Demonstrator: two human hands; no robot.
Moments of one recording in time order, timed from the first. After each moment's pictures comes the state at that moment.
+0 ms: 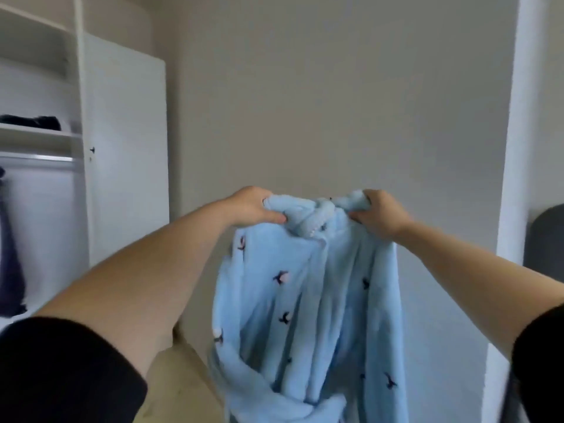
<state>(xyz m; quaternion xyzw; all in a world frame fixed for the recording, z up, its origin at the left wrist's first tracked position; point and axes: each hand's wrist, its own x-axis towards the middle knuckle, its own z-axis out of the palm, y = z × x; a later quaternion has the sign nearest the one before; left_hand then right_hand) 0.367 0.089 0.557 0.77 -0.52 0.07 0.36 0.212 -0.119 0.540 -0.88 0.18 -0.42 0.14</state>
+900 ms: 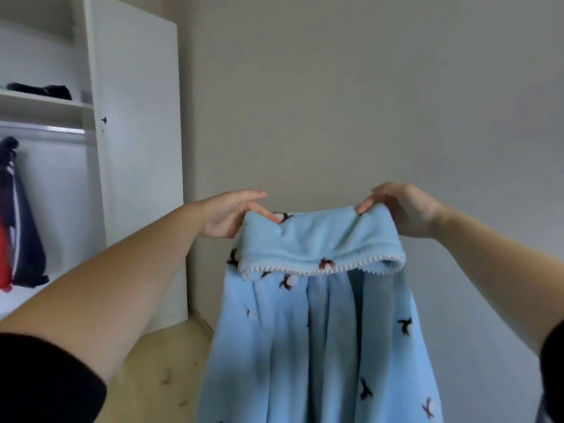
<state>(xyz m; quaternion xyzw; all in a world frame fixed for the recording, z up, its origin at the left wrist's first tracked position) 0.452 0.136 0.512 0.65 -0.44 -0.34 0.51 0.248 -0.115 0.526 -0.78 0.03 -0.15 0.61</state>
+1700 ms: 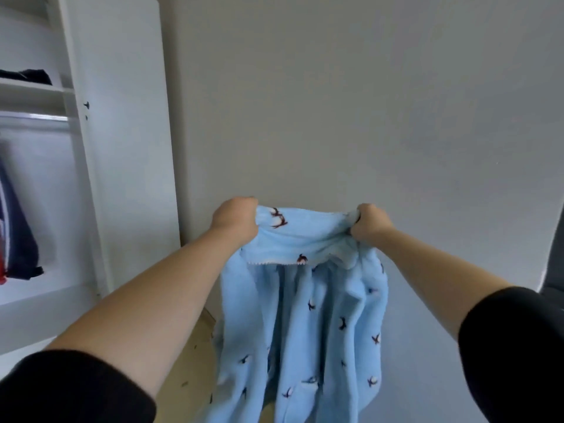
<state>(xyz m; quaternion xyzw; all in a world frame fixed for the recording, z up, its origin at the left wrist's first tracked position) 0.433 0.091 0.456 0.89 -0.34 0.26 0.16 0.295 -0.130 0.448 -0.90 0.29 -0.30 0.15</state>
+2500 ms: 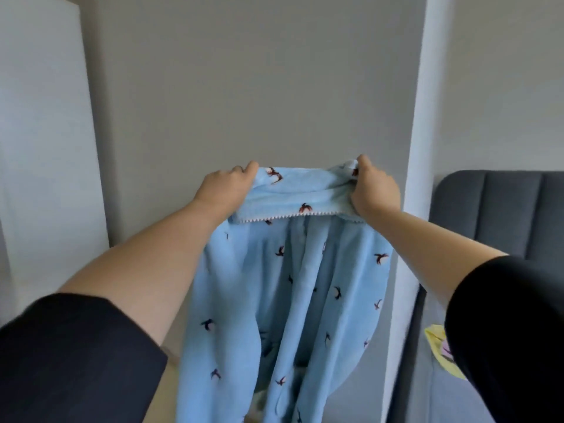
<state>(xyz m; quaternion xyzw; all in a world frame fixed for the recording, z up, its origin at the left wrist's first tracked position) 0.331 0.072 0.511 0.75 -0.46 0.47 0.07 0.128 -0.107 0.505 -0.80 0.33 -0.50 -0.05</state>
